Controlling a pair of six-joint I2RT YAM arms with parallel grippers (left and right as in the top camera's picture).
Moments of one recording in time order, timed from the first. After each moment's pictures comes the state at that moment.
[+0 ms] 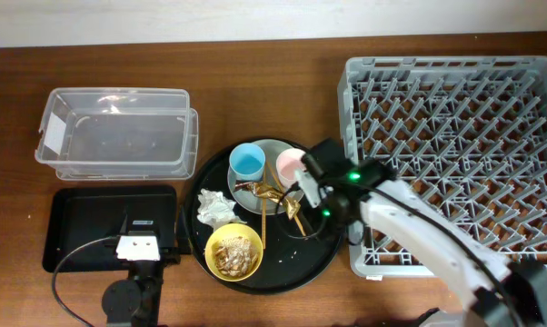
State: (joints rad) left arm 0.00 0.01 0.01 -0.08 0.01 0.04; right arm 0.60 1.58 1.13 -1.00 -0.20 0.08
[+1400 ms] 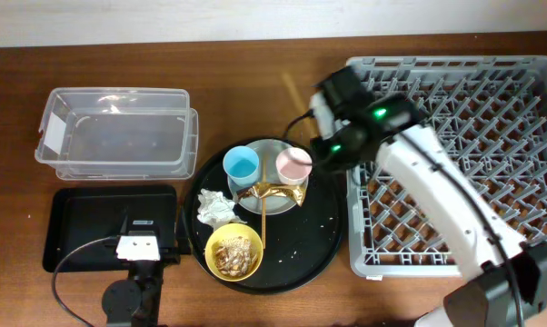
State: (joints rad) left arm 0.00 0.01 0.01 -0.08 0.01 0.04; right arm 0.42 1.70 1.60 -1.20 -0.12 0.13
